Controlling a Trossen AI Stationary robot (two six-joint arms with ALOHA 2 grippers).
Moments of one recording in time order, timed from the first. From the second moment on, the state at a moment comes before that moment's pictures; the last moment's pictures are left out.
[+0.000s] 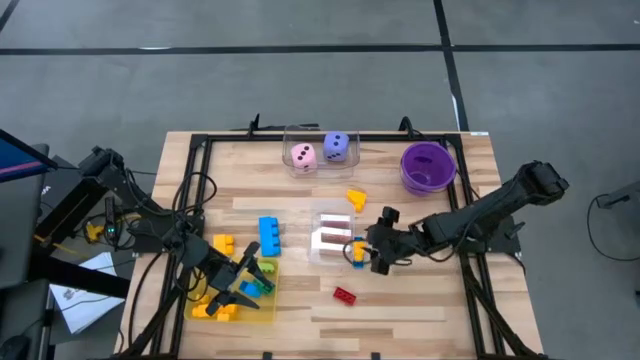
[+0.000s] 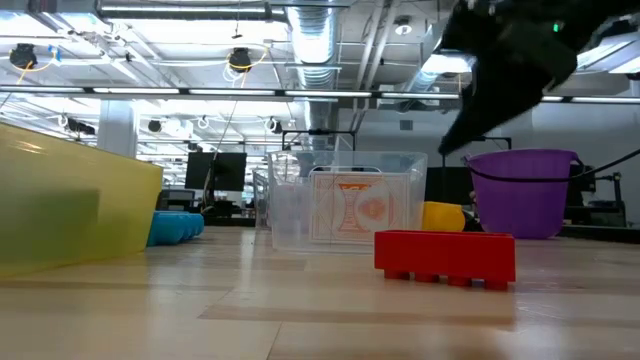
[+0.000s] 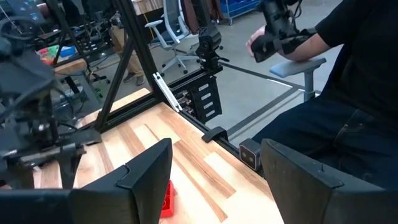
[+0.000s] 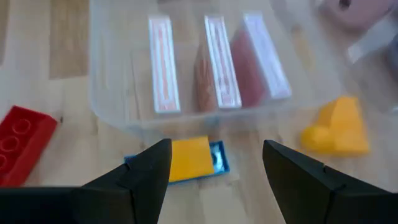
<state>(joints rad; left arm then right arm) -0.67 1.06 0.67 0.20 -0.14 0.23 0.38 1.40 0.79 -0.34 0.49 0.41</state>
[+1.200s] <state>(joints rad) -0.67 1.06 0.67 0.20 -0.14 0.22 0.26 1.49 0.62 -0.04 0.39 0.51</state>
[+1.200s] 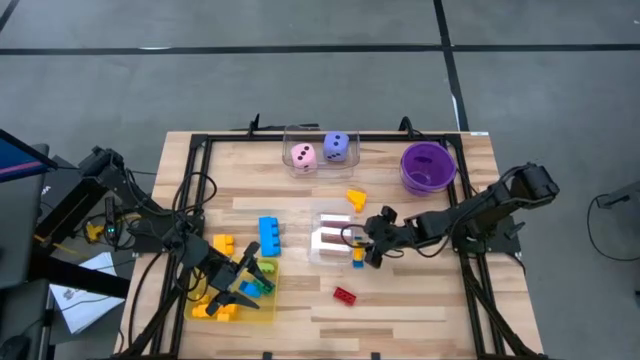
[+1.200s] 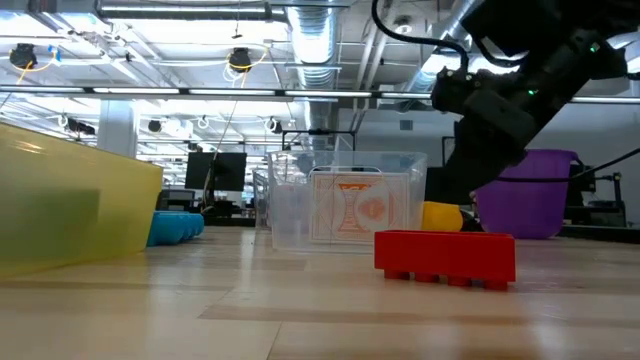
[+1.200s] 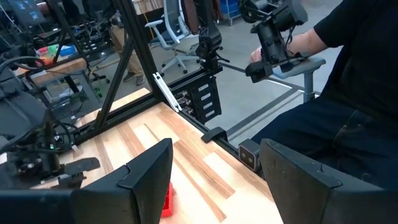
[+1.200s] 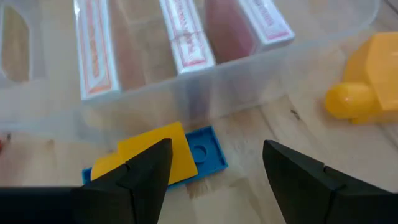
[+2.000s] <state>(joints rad) -0.67 1.06 0.67 0.20 -0.14 0.22 0.55 1.30 0.61 -0.17 0.32 0.67</state>
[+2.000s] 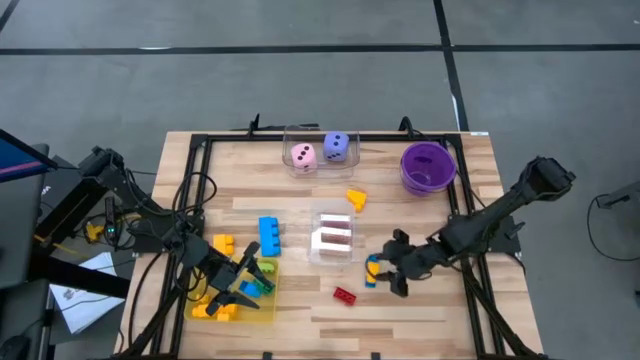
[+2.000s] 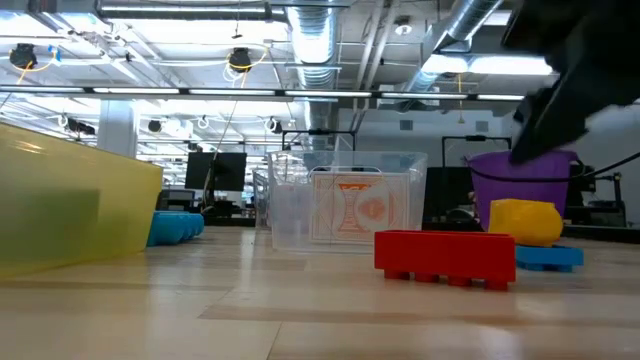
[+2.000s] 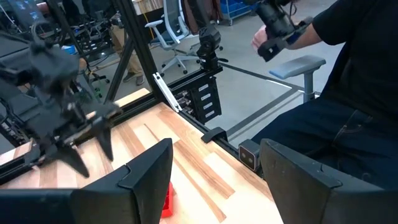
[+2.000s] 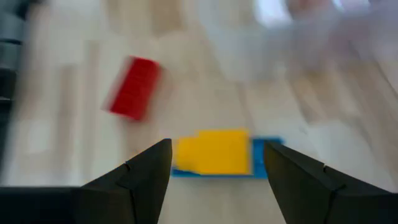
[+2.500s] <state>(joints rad) -0.67 1.06 0.67 0.20 -0.14 0.22 0.62 1.28 0.62 -0.02 0.44 0.72</state>
